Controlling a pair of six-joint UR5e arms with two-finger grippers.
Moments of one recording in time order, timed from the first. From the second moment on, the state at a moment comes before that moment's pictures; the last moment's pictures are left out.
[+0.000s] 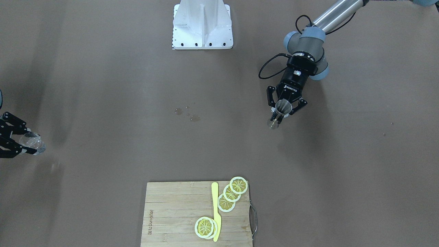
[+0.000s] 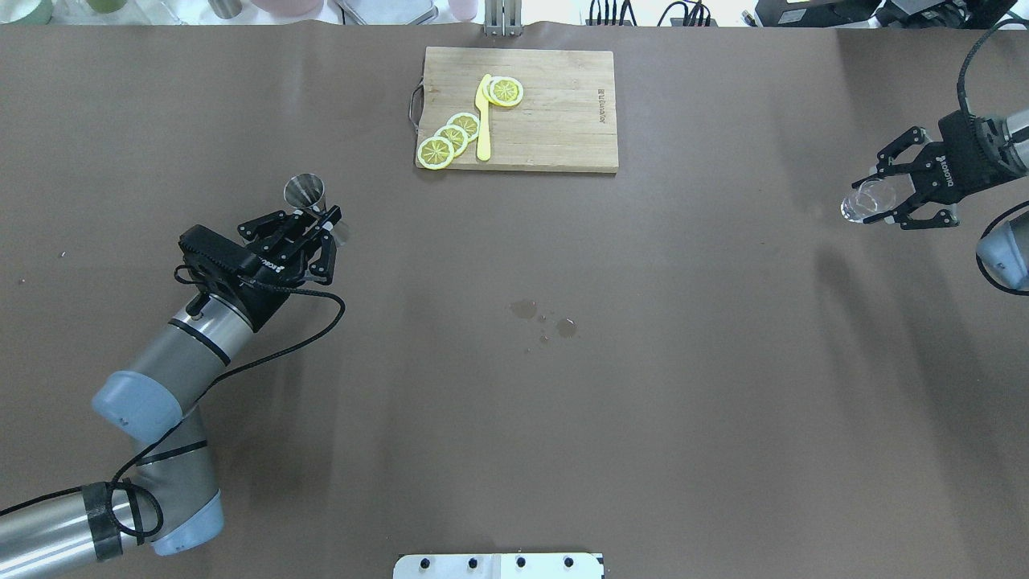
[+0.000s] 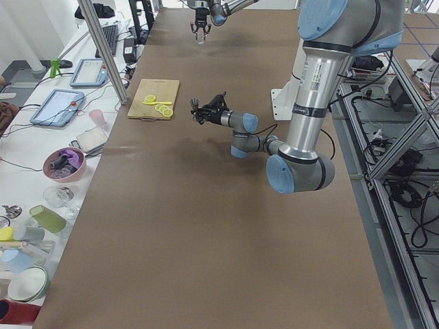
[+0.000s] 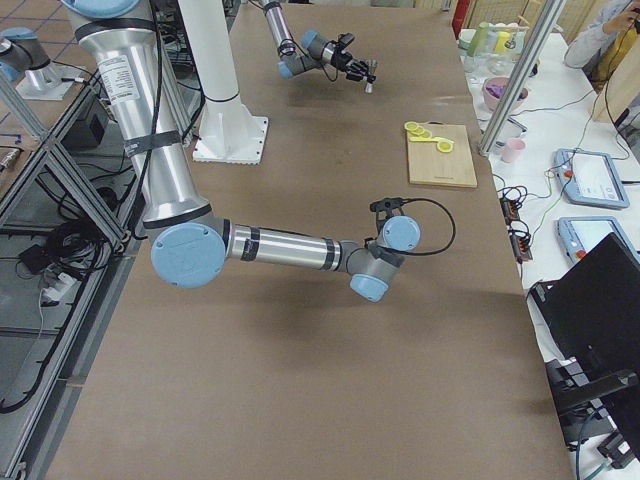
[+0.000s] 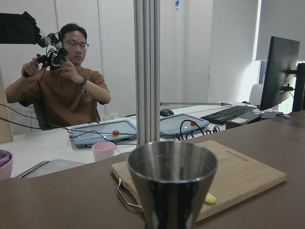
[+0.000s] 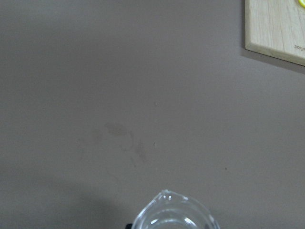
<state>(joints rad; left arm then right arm) -0.39 -1.87 -1.43 -3.21 -0.89 -0.56 1.20 -1.30 1.09 -0.34 2.65 -0.75</state>
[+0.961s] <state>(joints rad) -0.35 -1.84 -1.46 -3.03 -0.92 -0.56 1.15 -1.26 1.15 -0.28 2.50 -0.48</state>
